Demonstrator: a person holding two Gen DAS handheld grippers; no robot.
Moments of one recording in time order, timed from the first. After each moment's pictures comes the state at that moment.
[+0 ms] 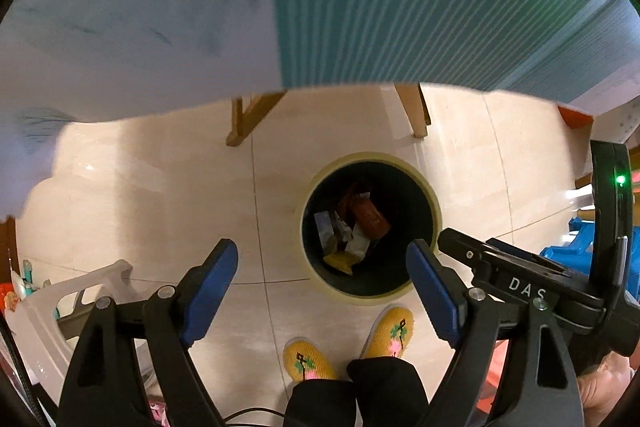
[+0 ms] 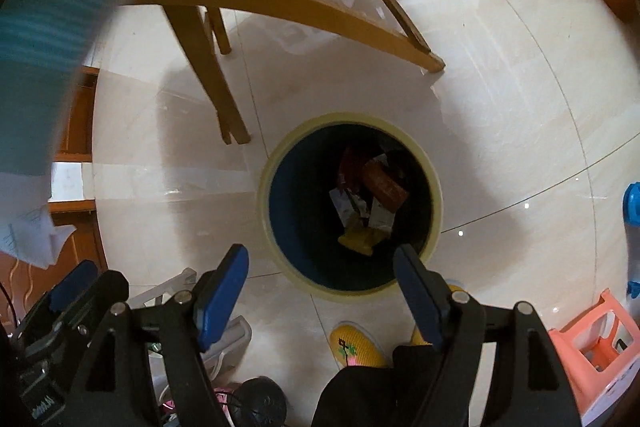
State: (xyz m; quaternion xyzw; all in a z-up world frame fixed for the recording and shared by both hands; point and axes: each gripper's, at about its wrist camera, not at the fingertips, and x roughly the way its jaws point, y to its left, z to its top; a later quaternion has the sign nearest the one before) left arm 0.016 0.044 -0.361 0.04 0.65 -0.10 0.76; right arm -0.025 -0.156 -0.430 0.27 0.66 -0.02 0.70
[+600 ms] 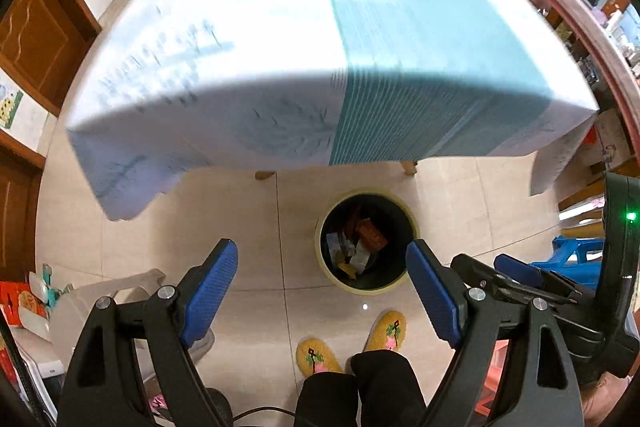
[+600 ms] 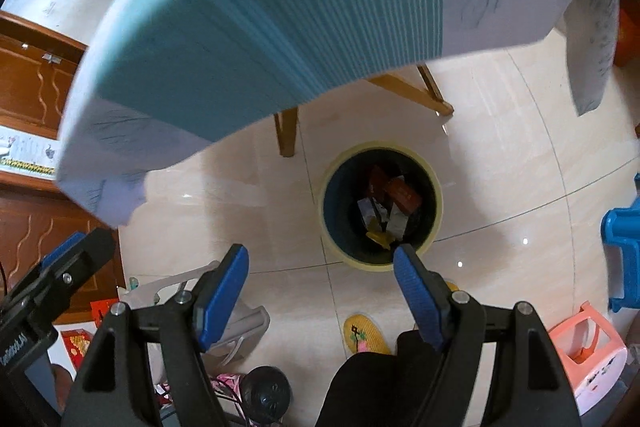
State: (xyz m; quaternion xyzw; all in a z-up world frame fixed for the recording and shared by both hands) left arm -0.007 0.084 -0.191 0.04 0.59 -0.10 0.80; right arm -0.061 -0.126 -0.270 0.24 0.62 0.01 0.75
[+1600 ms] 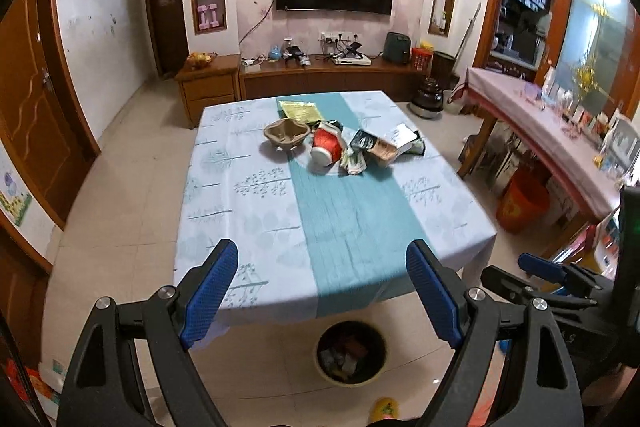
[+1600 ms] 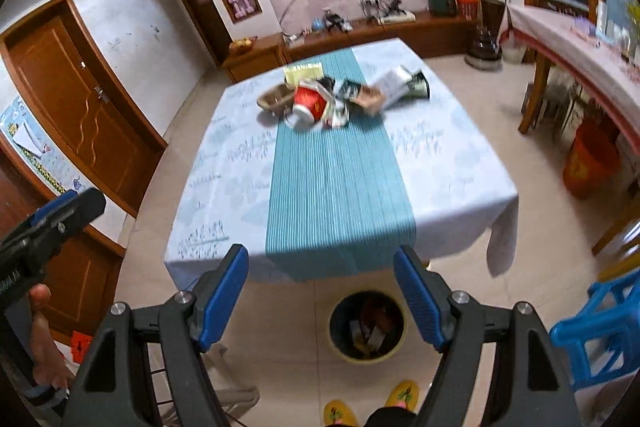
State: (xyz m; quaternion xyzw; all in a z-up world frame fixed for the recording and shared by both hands) left arm -0.005 0.095 0.084 0.03 0.39 -0.17 0.90; right arm -0.075 -0.134 0.013 0.15 0.43 -0.01 0.89
